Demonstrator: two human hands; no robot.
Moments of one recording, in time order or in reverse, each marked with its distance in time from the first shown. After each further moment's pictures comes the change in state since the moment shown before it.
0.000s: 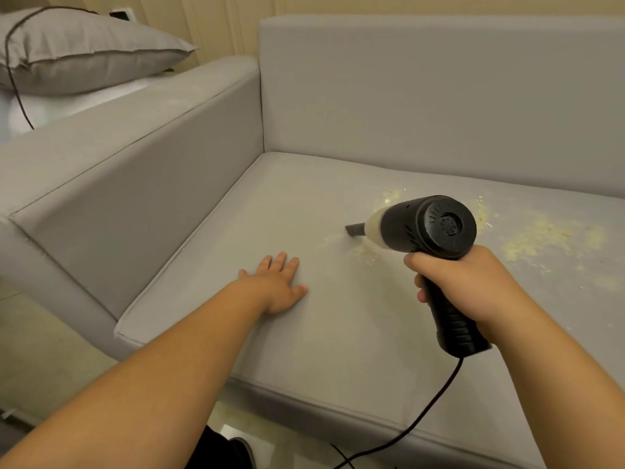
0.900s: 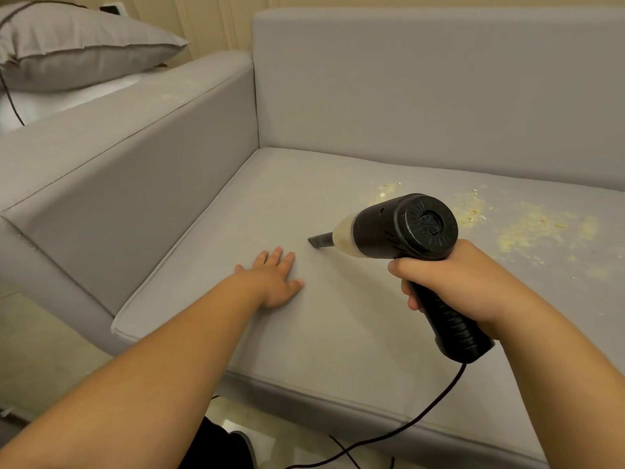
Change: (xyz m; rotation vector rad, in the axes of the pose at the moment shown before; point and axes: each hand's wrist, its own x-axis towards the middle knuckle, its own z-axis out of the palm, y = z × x) left_hand 0.000 0.001 0.001 0.000 0.007 -0.001; right_hand -0.012 -0.005 -0.003 -0.084 -0.217 -0.048
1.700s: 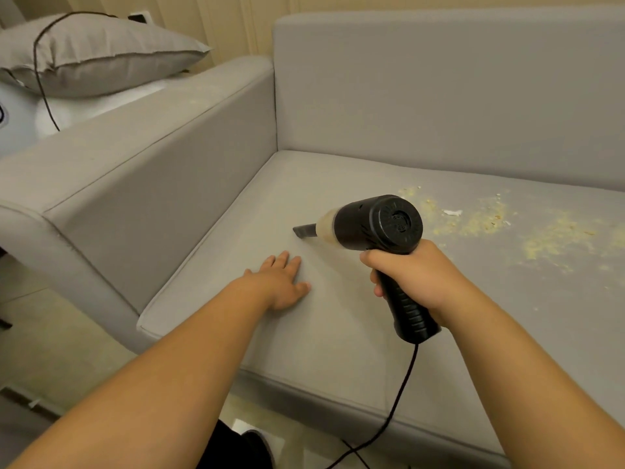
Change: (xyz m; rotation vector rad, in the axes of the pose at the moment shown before) left_hand -0.008 -0.023 -0.003 -0.019 0.006 -0.017; right_hand 0.044 -0.008 0.057 0.123 -0.005 -0.040
